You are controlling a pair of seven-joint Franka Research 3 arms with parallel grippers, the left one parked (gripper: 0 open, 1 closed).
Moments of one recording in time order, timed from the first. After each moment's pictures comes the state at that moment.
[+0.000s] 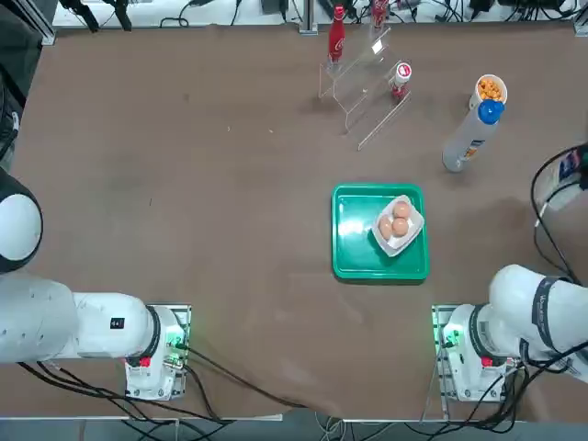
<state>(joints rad) -0.57 -0.21 -0.05 -2.35 -0.21 2.15 -1.61</state>
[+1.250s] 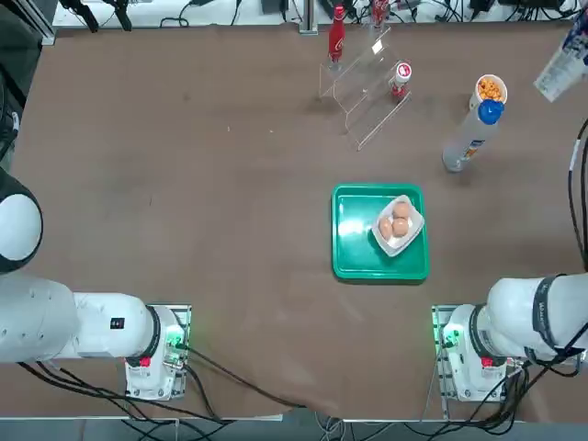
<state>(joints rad) -0.26 0.07 -0.03 -1.51 -0.08 1.52 -1.05</state>
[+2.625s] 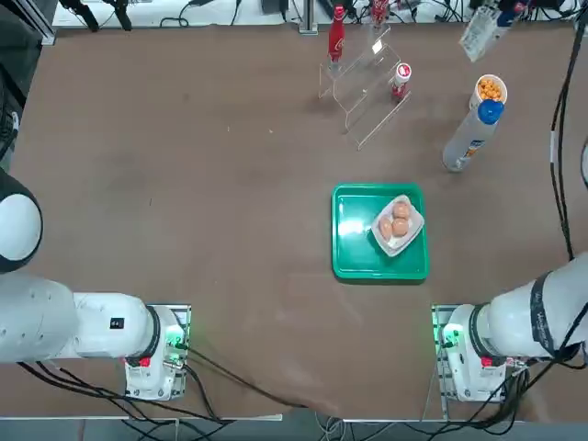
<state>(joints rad) 0.05 0.26 -0.03 -1.27 0.00 1.52 -0.63</state>
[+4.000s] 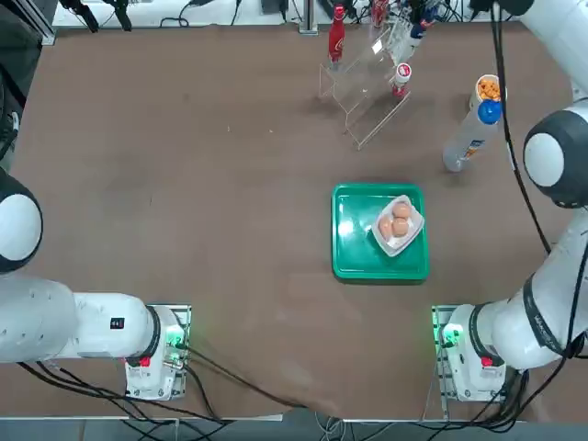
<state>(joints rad) 0.31 0.47 -0.03 -1.21 0.04 1.73 -0.30</state>
